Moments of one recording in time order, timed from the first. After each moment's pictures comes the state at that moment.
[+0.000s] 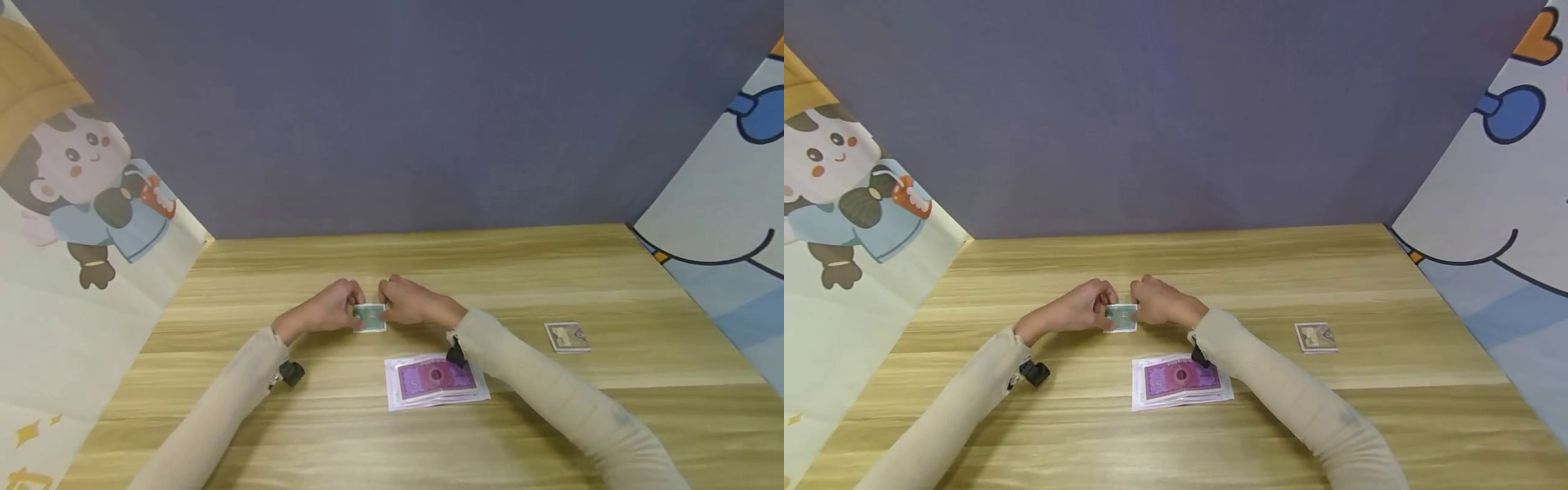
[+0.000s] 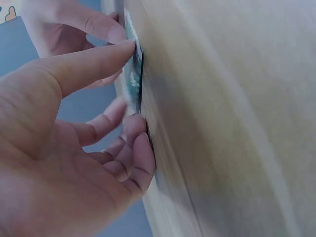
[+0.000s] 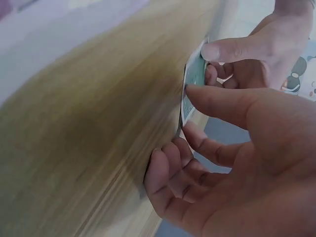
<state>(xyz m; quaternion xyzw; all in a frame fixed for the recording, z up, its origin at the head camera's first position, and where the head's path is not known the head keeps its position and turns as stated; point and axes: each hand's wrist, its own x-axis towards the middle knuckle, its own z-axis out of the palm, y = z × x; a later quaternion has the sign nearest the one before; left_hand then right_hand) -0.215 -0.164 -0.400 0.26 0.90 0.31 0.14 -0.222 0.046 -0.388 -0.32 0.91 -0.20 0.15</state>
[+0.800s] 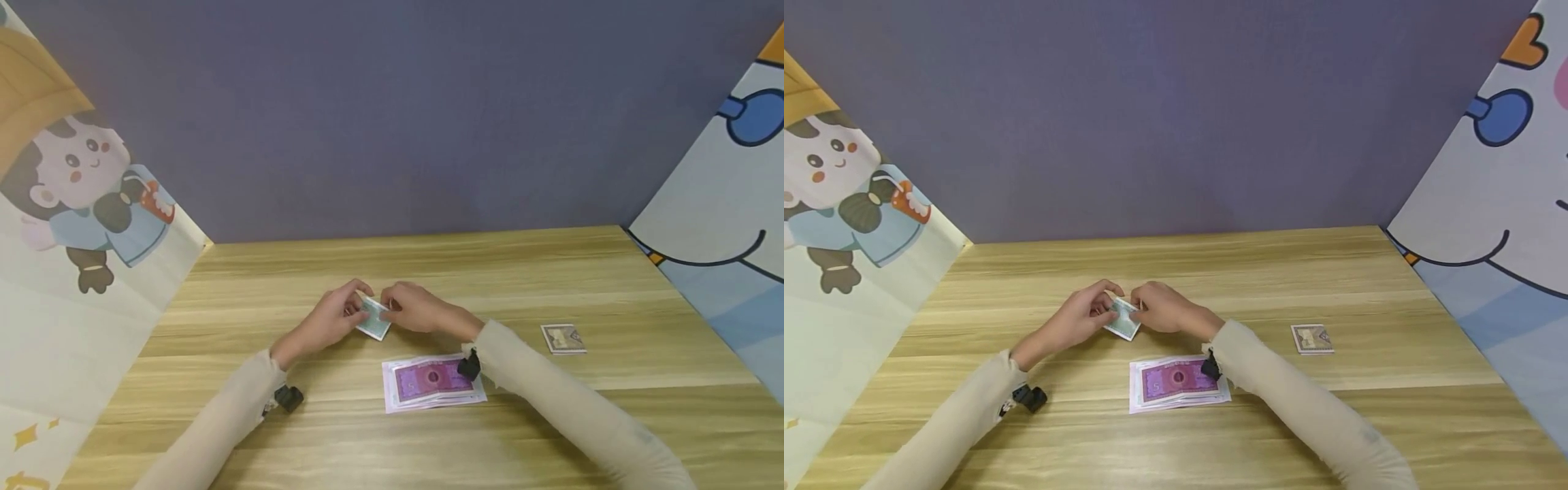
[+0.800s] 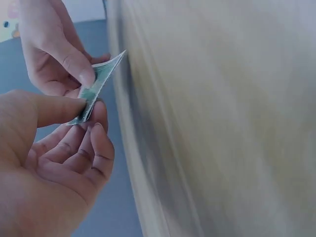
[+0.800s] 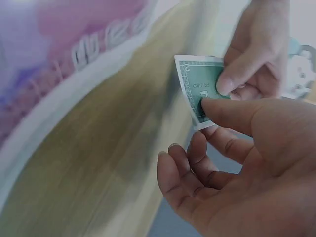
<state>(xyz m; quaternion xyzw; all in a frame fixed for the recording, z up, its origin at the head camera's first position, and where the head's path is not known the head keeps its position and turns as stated) -0.187 -0.151 -0.402 0.27 0.86 0.42 0.04 -0.209 0.065 -0.387 -0.35 0.89 -0.27 0.09</state>
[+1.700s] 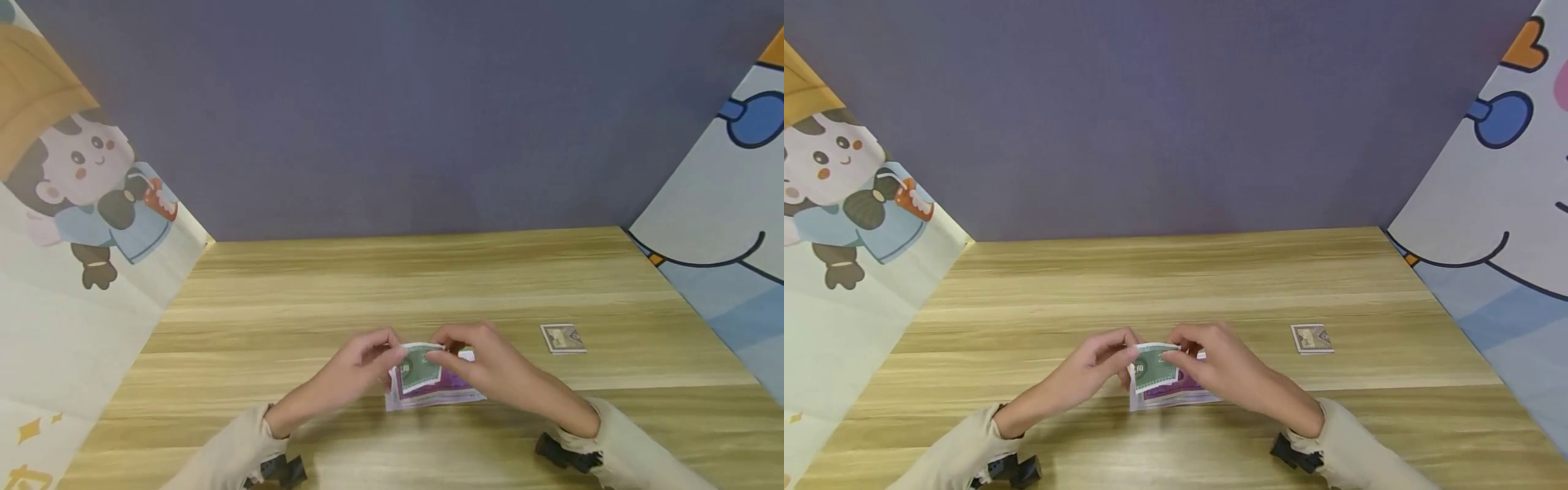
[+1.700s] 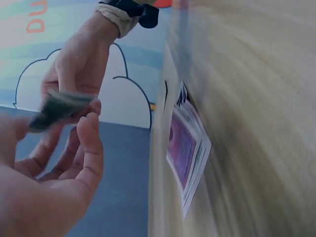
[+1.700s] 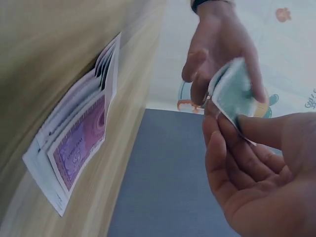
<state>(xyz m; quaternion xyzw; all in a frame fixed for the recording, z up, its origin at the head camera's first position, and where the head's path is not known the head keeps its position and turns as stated) -0.090 -0.105 -0.369 0.30 0.72 0.61 0.15 -0.092 0.142 -0.351 -0.36 0.82 -0.45 0.00</state>
